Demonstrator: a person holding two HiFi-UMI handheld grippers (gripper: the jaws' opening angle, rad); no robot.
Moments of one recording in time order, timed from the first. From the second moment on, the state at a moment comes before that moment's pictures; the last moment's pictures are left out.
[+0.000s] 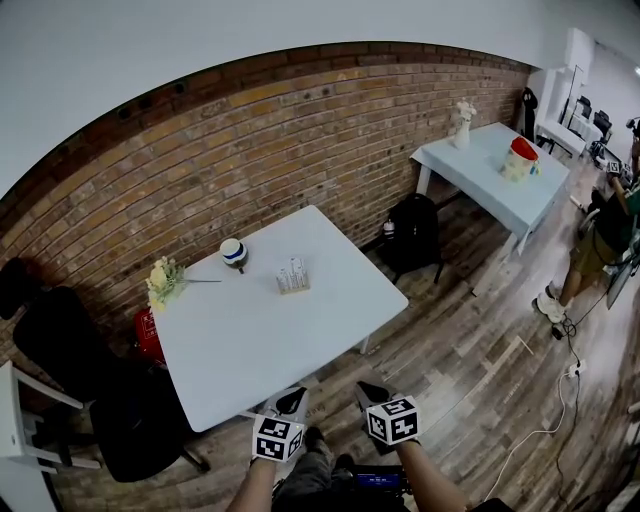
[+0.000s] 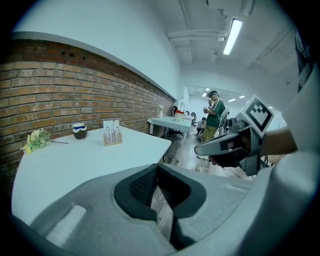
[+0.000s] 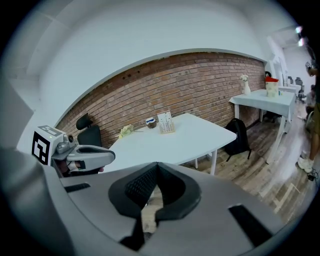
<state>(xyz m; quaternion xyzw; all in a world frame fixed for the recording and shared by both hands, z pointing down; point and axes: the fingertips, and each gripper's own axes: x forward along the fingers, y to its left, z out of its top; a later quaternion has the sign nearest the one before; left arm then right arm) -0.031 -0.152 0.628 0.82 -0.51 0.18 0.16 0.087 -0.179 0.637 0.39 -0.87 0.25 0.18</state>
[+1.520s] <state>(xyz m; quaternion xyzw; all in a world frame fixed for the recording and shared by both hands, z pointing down) -0.139 -0.409 0.631 0.80 -0.54 0.15 0.19 -0.035 -0.443 0.627 0.34 -0.88 0.23 0.22</state>
